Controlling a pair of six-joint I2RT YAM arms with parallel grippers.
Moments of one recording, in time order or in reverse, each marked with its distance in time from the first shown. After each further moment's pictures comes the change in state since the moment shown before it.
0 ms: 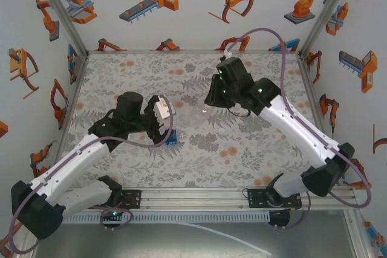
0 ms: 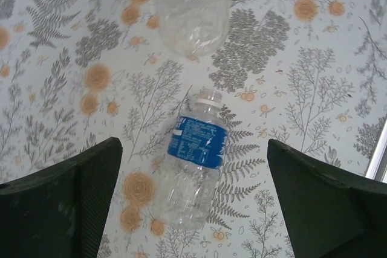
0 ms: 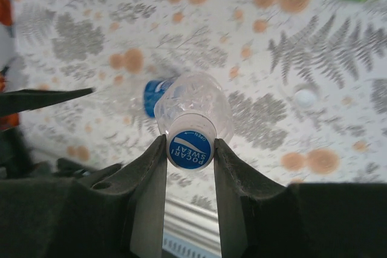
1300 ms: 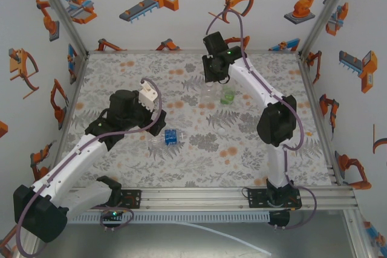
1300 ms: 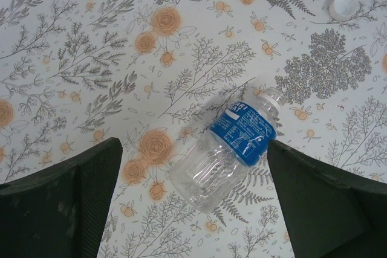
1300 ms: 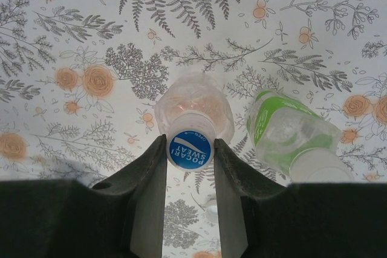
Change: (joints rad) left arm 0.100 -0.009 -0.038 0.063 -0.232 -0.294; right arm -0.195 0.633 0.501 -0.036 -0.002 -0.366
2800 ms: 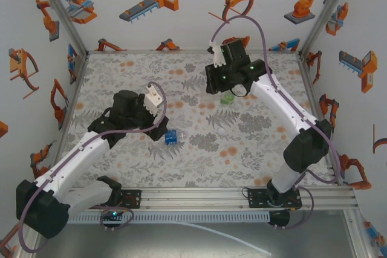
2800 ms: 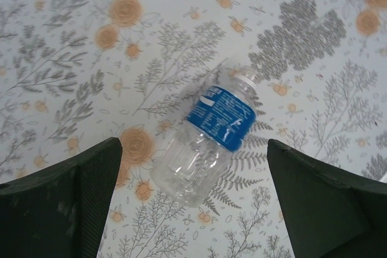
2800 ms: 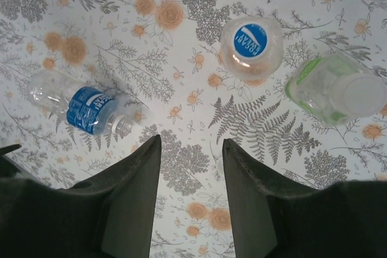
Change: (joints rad) left arm 0.000 0.050 0.005 -0.070 0.155 0.118; right arm 0.003 -0.426 -0.423 0.140 -0.273 -0.175
